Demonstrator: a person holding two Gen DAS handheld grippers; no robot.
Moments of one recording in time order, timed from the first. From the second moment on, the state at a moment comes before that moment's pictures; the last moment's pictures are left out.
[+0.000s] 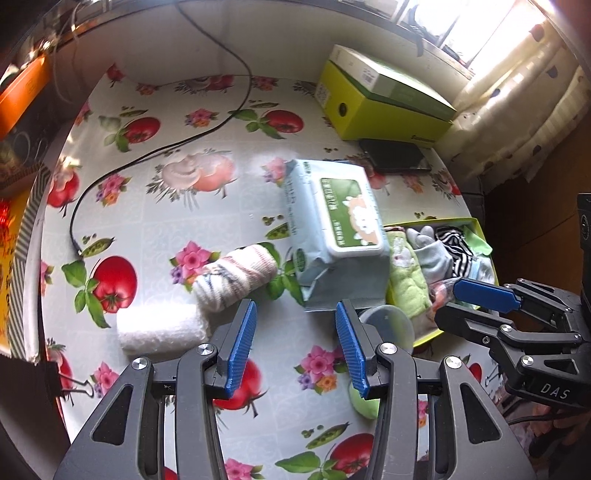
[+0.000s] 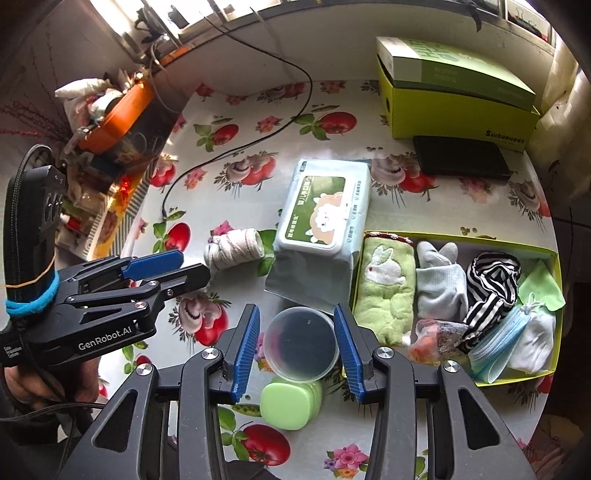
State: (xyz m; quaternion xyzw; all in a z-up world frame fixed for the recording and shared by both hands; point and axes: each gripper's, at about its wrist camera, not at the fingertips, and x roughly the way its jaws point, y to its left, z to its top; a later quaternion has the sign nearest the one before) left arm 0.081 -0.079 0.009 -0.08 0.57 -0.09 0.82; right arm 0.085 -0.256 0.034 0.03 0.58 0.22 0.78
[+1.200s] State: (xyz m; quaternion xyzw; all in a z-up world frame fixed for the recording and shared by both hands) left arm 0.076 0.053 -0.087 -0.34 0.60 0.07 0.72; right arm 0.107 -0.175 0.005 -0.03 0.61 0.28 0.74
